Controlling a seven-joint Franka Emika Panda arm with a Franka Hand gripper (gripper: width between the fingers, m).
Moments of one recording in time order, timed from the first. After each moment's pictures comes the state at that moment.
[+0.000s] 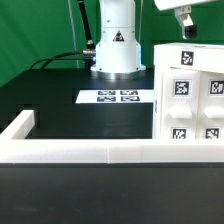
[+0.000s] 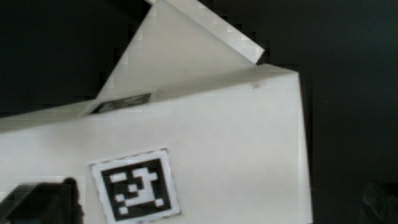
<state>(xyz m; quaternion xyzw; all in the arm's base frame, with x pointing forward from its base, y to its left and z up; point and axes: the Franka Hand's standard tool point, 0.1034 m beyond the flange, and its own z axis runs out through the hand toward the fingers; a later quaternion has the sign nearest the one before) 0.636 0.095 0.180 -0.89 0.44 -0.01 0.08</state>
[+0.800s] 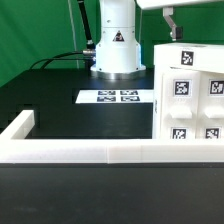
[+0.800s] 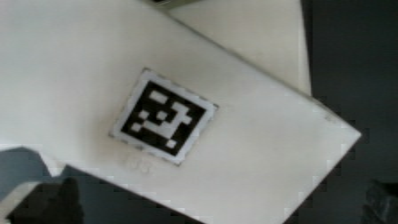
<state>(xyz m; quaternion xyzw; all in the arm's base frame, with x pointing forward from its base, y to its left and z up) 0.641 0.088 0.180 -1.00 0.04 -0.06 0.04</state>
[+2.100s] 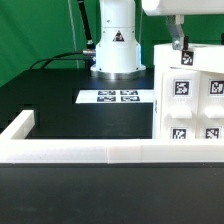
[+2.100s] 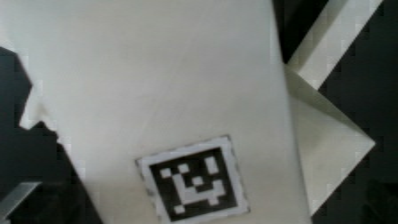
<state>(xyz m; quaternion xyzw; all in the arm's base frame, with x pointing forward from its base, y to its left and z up) 0.620 0.091 0.161 -0.97 -0.24 -0.04 0.00</state>
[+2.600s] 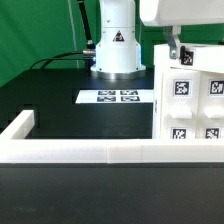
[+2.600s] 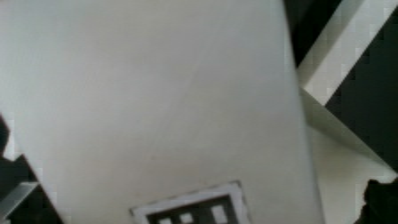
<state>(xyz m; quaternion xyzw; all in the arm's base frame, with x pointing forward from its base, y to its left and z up) 0.617 0.086 0.148 -0.97 -0.24 -0.03 0.00</state>
